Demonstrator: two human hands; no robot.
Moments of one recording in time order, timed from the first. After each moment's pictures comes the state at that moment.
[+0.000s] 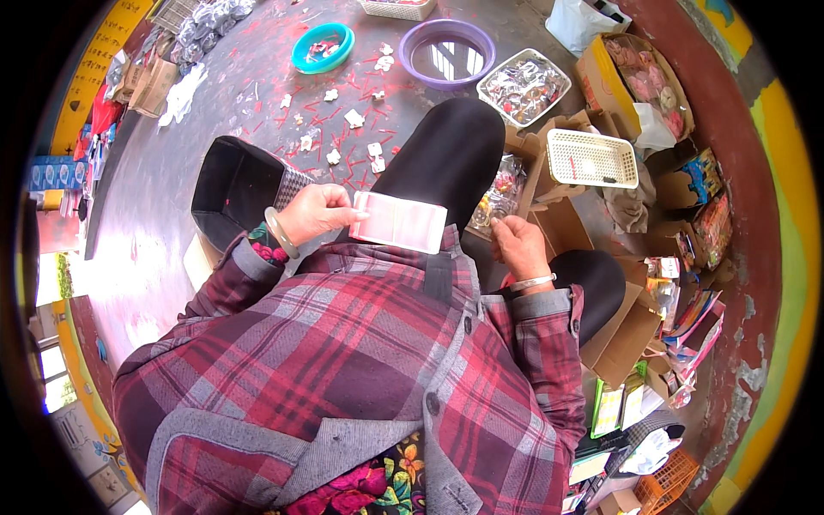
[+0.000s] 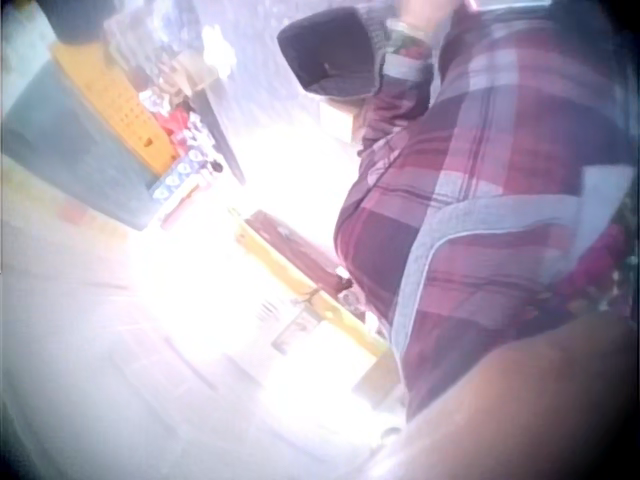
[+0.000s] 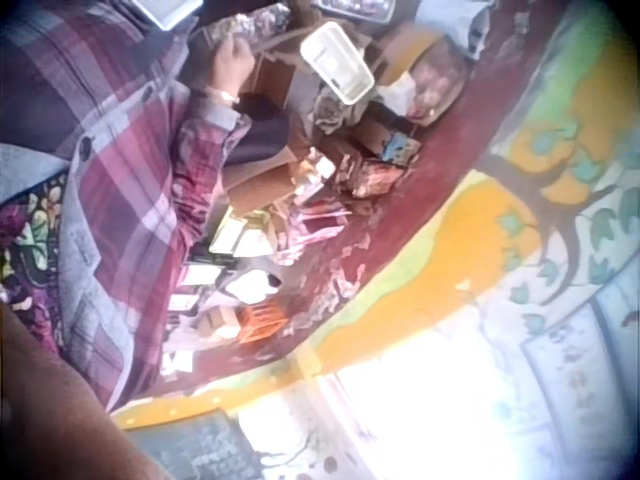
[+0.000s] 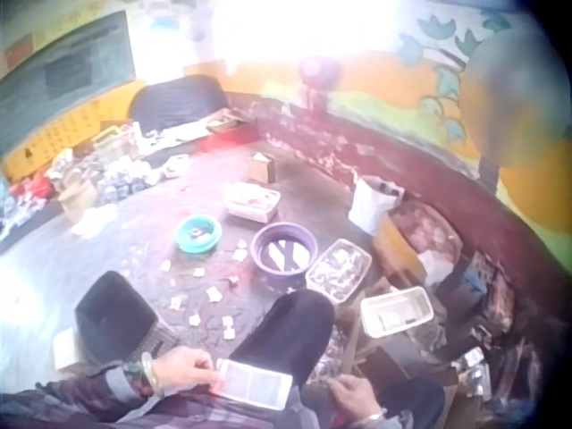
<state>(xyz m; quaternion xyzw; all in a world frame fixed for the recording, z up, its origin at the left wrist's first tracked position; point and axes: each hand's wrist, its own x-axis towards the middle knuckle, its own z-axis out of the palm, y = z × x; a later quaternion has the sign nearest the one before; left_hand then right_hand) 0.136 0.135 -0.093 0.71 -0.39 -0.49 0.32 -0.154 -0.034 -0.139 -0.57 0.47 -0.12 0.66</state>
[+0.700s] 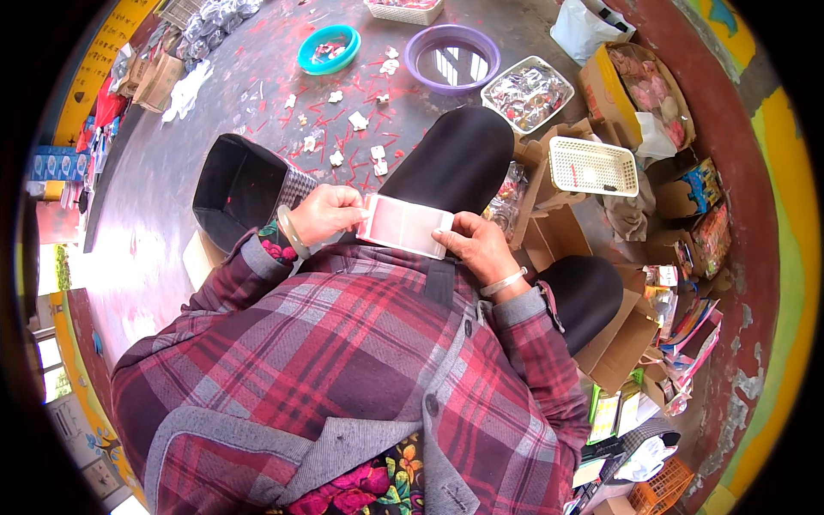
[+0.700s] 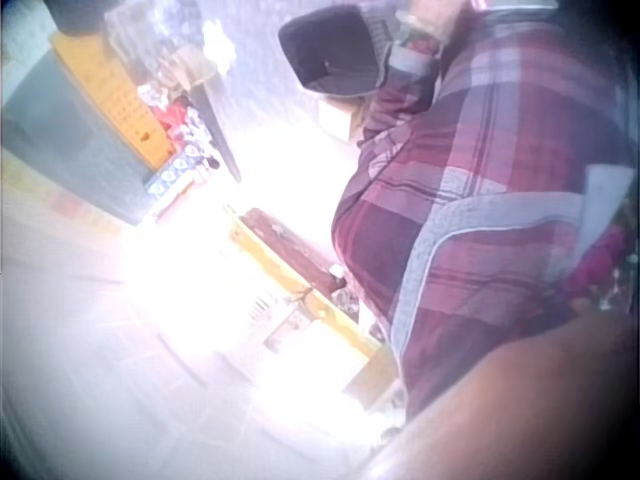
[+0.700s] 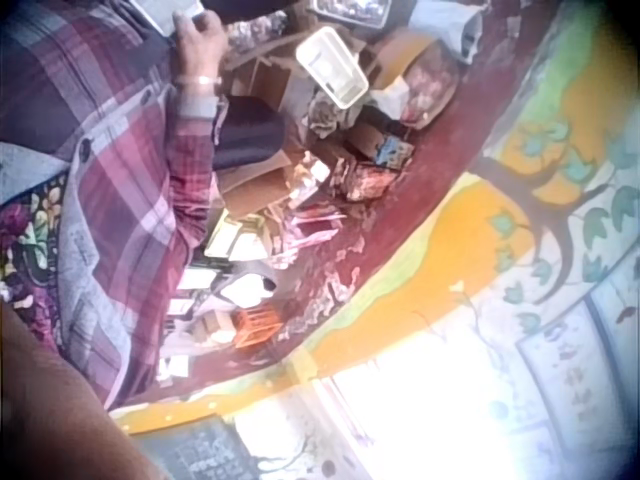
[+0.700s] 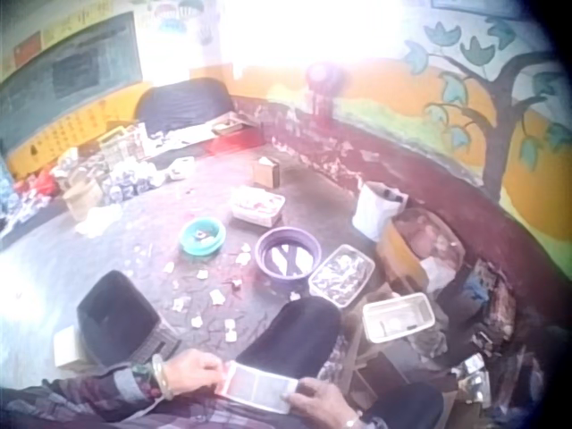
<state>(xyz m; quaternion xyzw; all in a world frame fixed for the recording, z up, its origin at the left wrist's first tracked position) 0.131 0.131 -0.103 0.64 -0.39 -0.52 0.40 -0.109 -0.009 -0.109 -0.60 0.35 -0.05 0.72</state>
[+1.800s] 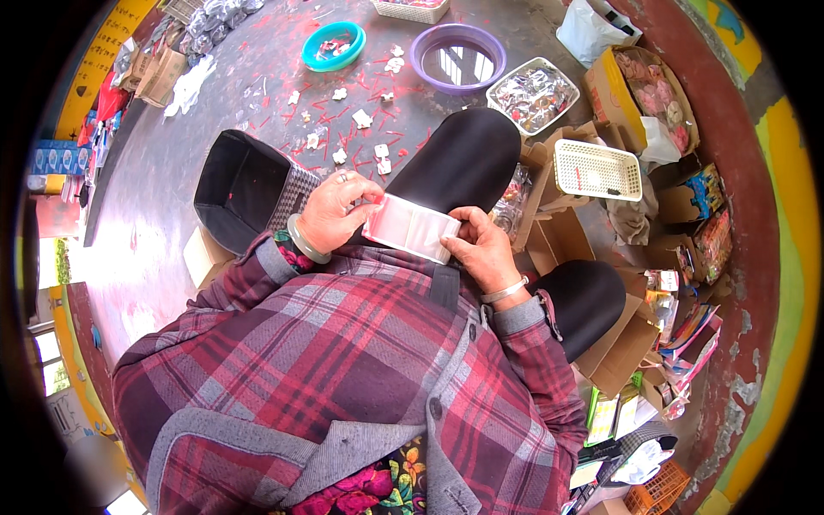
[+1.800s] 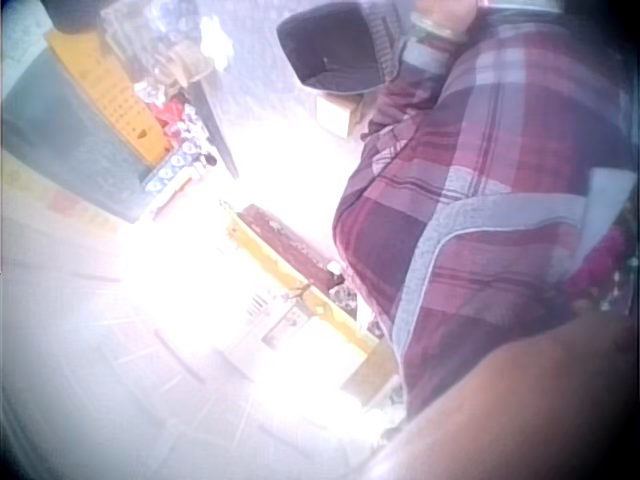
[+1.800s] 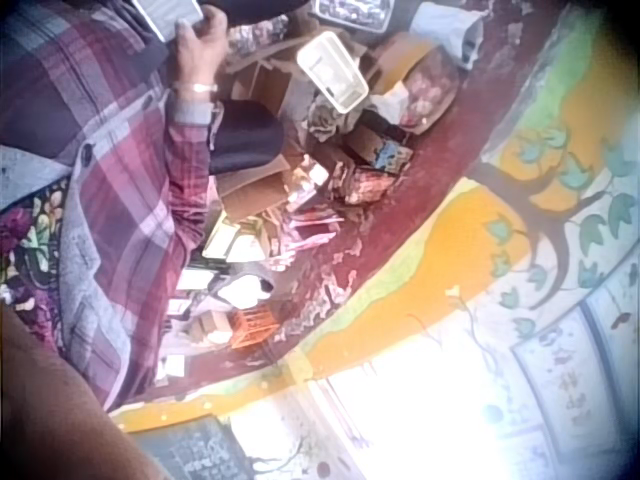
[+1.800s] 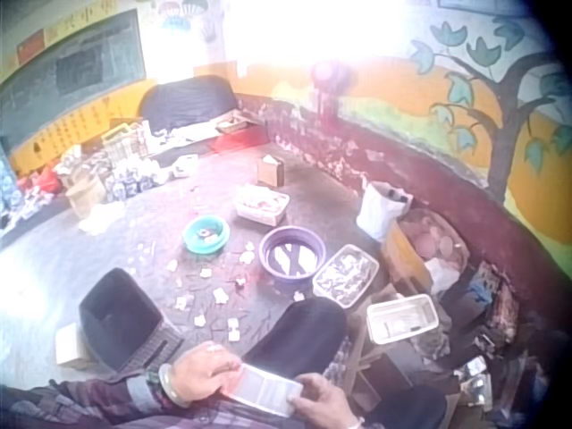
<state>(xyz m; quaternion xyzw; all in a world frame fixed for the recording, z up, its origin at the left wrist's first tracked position) 0.117 0.125 -0.087 0.68 -0.62 -0.17 0.34 -0.107 -0.001 -0.118 -0.60 0.35 -0.11 0.71</state>
